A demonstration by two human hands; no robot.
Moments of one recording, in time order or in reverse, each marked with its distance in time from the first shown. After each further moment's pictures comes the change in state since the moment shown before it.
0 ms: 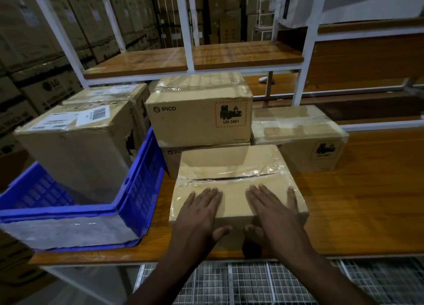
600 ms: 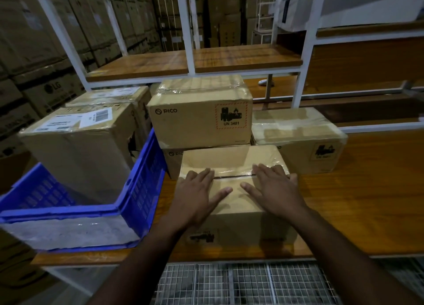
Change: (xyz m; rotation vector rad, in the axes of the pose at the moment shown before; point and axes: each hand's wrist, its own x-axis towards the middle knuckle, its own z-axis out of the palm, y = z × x) left_hand 0.056 -0.016 -0.035 0.011 -0.199 -0.133; right_hand 0.059 0.020 -0.020 0.068 -0.032 0.126
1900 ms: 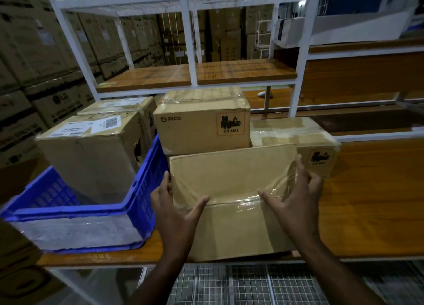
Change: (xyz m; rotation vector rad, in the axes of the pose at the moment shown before) left_hand -0.066 0.004 0.021 -0.814 0.791 -0.397; right_hand -0.059 0.008 0.003 0.615 0.657 0.243
